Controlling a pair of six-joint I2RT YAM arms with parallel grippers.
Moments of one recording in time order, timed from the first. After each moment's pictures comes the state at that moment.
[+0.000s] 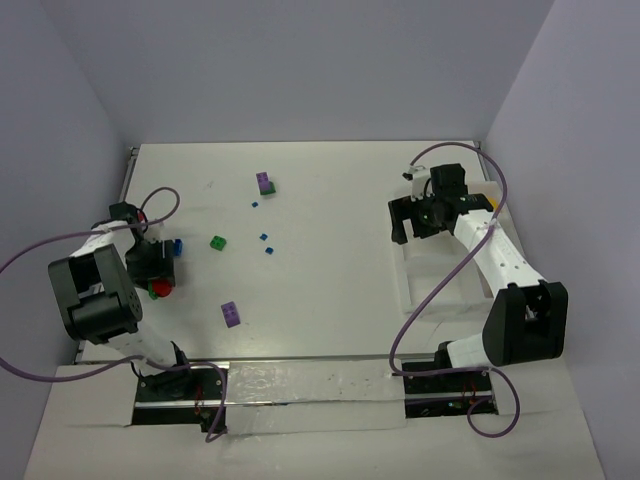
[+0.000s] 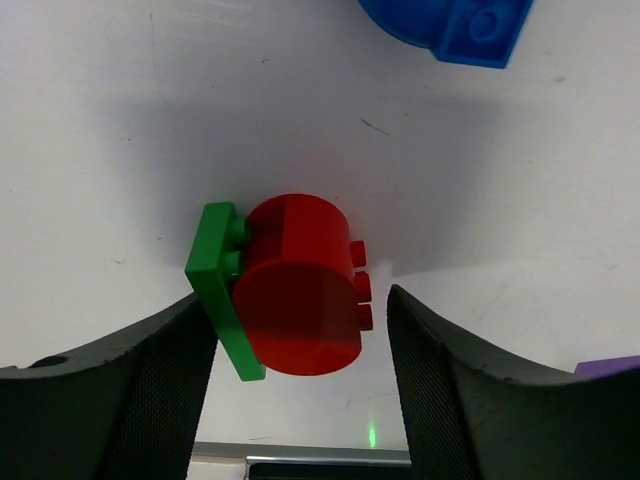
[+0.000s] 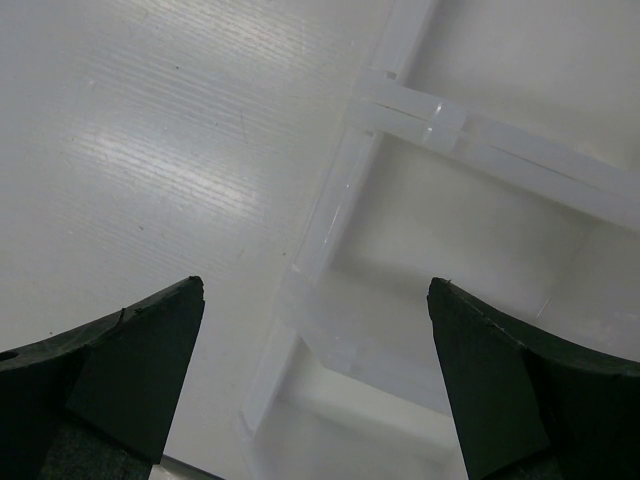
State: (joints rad) left arm 0.32 1.64 0.97 -0.75 0.03 0.18; right arm 0.10 1.39 1.10 -0.70 -0.24 -0.17
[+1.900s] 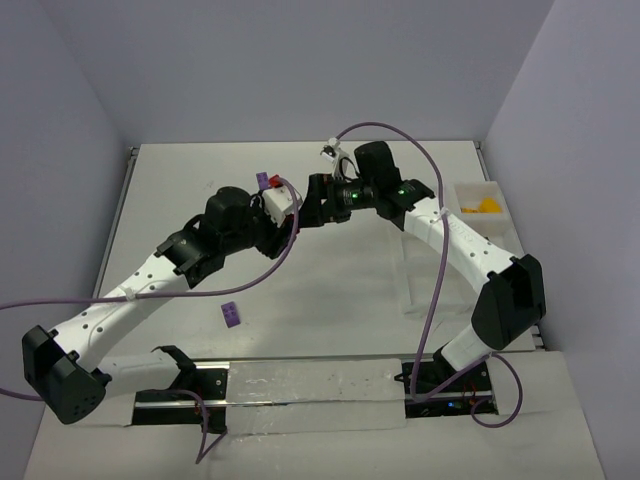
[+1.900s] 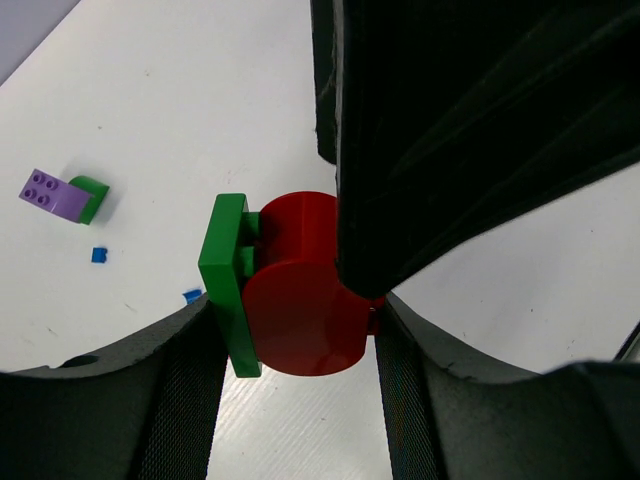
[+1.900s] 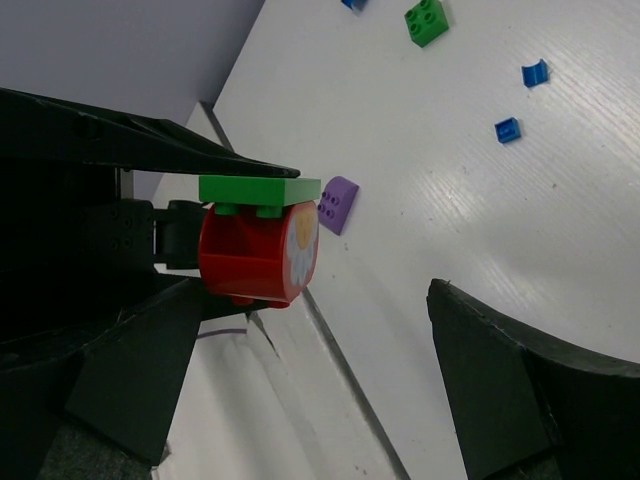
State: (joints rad) left arm -0.73 1.16 1.06 -0.37 0.10 0.19; right arm 0.54 1.54 1.35 -0.39 -0.71 0.46
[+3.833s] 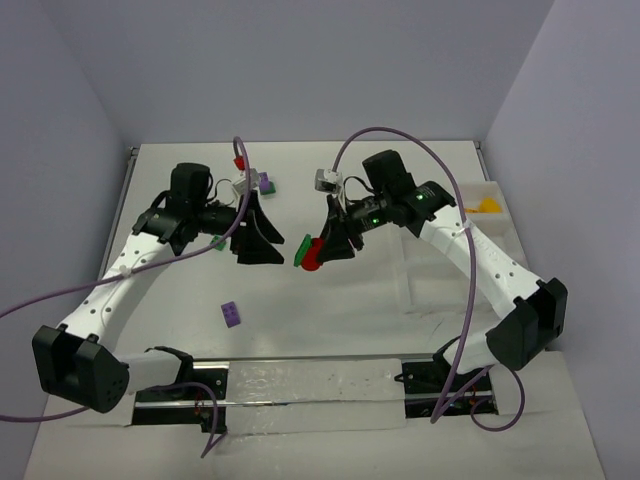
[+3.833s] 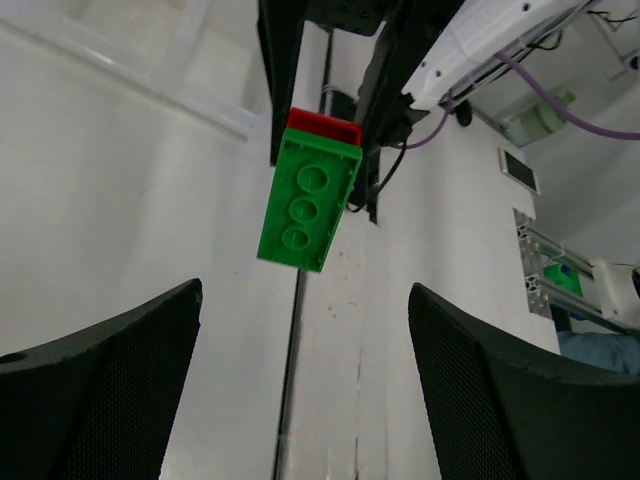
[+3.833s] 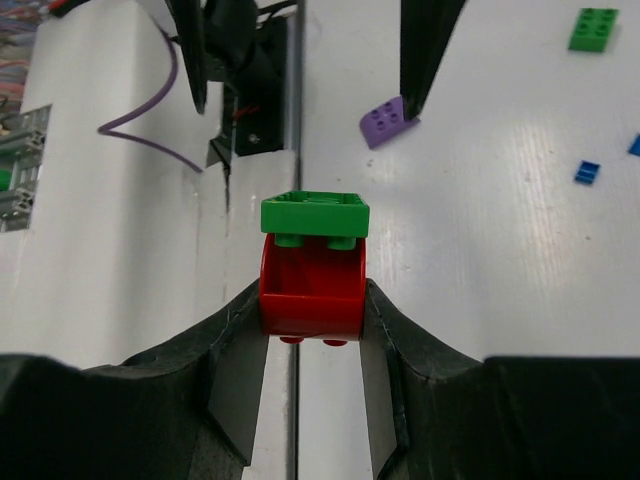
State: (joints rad) left arm -0.35 1.26 1.15 -0.55 1.20 0.04; right arm 0.56 1.42 1.38 -0.76 -1.00 -0.31
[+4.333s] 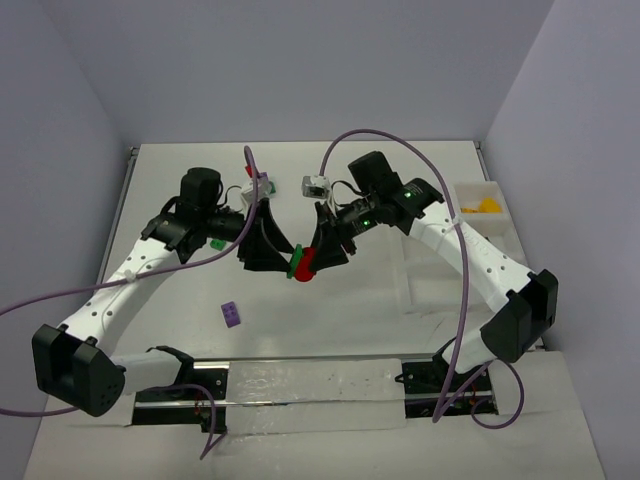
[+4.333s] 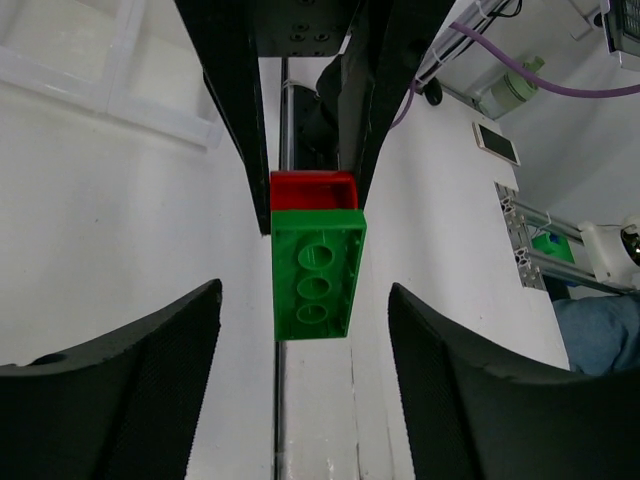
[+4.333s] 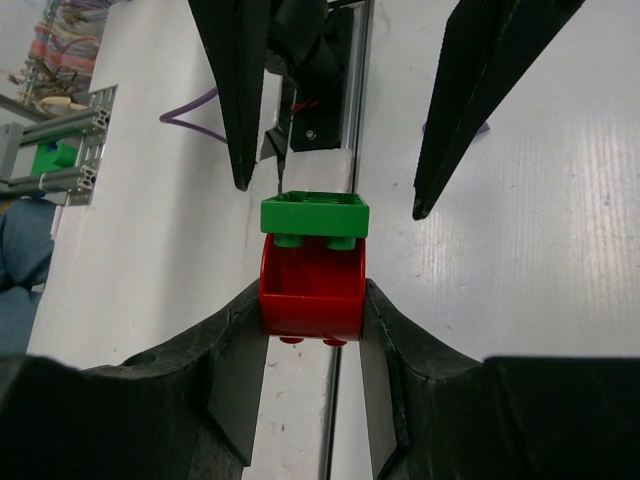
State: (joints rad) left arm -0.44 1.23 1.09 -0.42 1.24 0.00; right arm 0.63 1.47 1.45 -0.84 -1.07 -0.32
